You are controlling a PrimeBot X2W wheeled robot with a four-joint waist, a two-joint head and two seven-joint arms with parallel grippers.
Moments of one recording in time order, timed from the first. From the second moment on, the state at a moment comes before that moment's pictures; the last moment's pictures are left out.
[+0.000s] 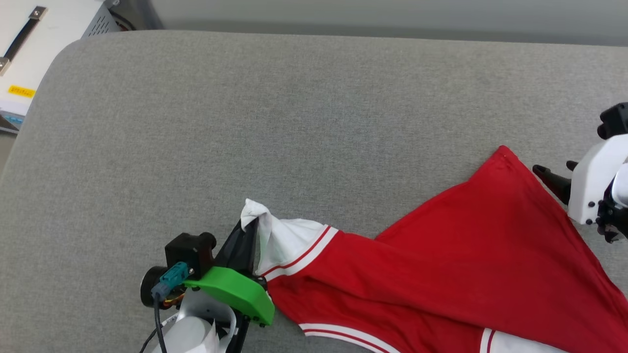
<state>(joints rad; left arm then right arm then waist) -0.15 0.27 -0.46 0.06 -0.54 0.16 -0.14 -0.53 -0.53 0.24 0.35 0.67 0.13 0.63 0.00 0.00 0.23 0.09</state>
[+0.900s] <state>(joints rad) -0.22 0.23 -0.48 0.15 -0.55 0.12 -0.20 -0.73 -0.58 0.54 0.63 0.88 0.13 0.67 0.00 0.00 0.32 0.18</state>
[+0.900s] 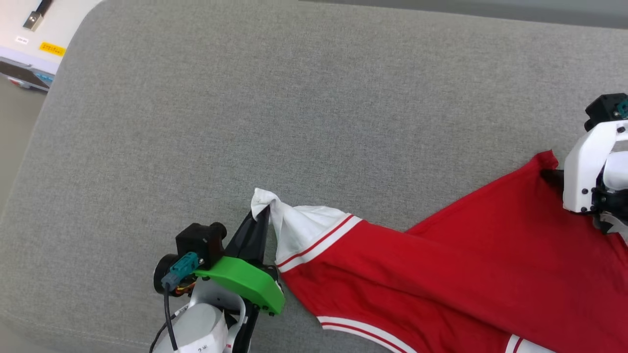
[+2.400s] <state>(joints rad) -1.45 0.35 -0.34 0.90 -0.52 0.02 -0.19 -1.47 -0.38 0.29 1.00 0.56 0.14 0.01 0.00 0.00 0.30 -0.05</state>
